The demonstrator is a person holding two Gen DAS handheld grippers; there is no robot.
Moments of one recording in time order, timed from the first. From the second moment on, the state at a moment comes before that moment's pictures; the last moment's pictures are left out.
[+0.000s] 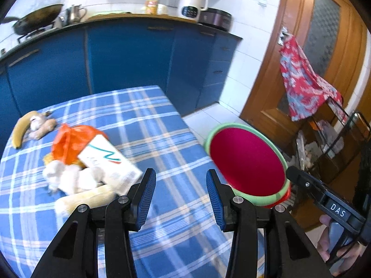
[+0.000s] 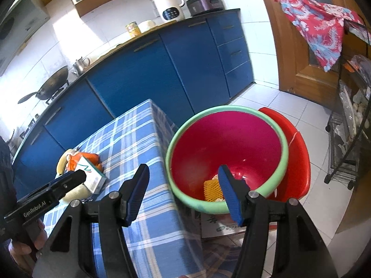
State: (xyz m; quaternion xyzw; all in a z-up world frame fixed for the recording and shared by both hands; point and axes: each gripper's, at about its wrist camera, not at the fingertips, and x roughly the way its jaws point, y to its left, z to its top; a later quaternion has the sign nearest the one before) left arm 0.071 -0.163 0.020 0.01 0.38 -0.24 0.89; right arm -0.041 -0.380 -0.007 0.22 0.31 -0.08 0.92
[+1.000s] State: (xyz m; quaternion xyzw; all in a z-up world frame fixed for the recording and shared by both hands) left arm 0.118 -0.035 -0.008 -0.06 0.40 -0.09 0.91; right arm 0.020 -0.301 -0.012 0.17 0.36 -0.01 0.92
